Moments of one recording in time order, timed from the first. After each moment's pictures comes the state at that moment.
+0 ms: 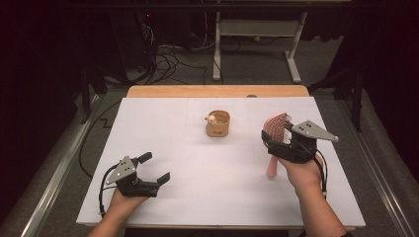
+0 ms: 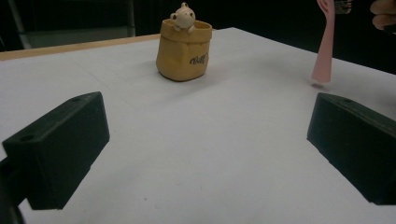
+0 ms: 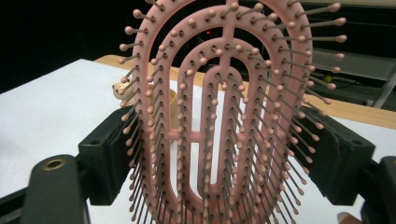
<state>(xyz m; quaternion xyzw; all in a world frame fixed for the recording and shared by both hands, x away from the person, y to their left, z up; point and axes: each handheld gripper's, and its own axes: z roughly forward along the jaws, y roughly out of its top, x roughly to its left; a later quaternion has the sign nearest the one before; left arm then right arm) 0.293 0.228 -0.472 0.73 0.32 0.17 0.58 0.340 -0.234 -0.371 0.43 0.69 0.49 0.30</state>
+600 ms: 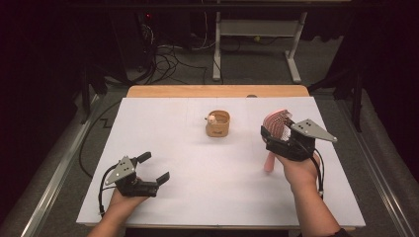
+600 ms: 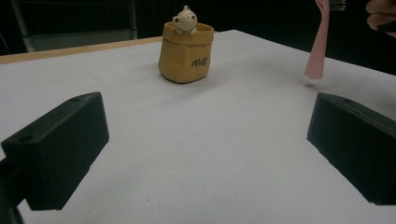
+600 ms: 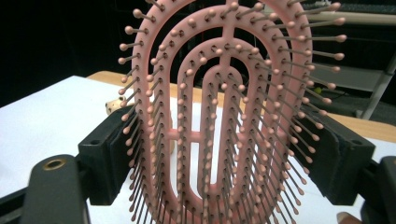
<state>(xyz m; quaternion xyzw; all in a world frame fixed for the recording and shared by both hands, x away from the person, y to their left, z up) 0.293 0.229 -0.472 0.73 0.32 0.17 0.58 0.343 -0.229 -0.370 0.43 0.67 0.51 0.32</state>
